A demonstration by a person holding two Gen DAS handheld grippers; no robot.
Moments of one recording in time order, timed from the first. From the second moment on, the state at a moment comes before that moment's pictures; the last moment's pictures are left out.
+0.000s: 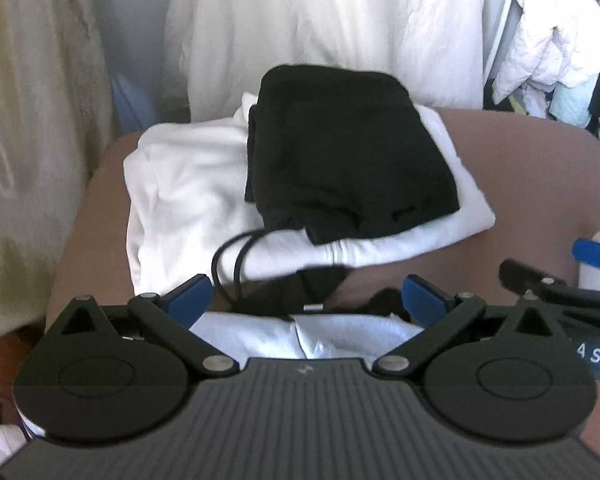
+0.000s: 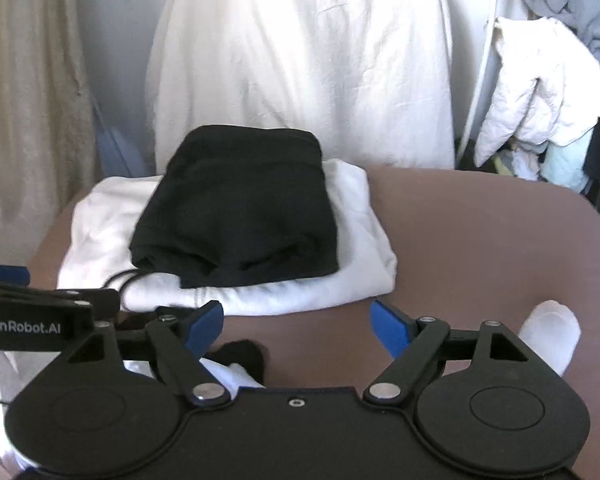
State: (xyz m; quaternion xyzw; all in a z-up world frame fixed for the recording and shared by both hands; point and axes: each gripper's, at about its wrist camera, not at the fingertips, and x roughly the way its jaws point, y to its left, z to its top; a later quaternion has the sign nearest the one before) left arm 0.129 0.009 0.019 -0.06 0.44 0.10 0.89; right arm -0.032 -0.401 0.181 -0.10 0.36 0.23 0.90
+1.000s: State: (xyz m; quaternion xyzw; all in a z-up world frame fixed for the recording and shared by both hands) left arm 0.144 0.011 -0.011 0.01 0.49 0.15 0.86; right arm -0.052 -0.331 0.146 -0.10 0.33 0.21 0.91
